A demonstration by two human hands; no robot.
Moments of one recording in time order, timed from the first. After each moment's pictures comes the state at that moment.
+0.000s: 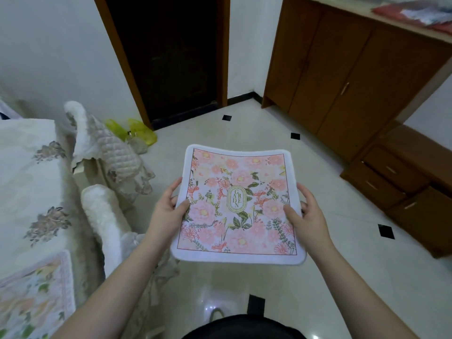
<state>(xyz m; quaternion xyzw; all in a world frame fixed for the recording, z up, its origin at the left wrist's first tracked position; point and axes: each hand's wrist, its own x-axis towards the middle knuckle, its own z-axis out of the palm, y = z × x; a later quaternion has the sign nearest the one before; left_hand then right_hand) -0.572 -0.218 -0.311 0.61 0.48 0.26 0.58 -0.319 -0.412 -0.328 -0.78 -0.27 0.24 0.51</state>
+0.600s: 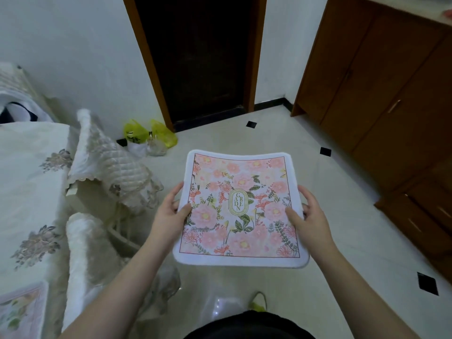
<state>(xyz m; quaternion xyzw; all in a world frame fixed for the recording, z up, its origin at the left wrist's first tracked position) -0.469 -0.127 -0.314 0.54 0.54 0.29 0.57 -0.194 -0.276 -0.335 -0.75 -0.32 0.31 0.49</state>
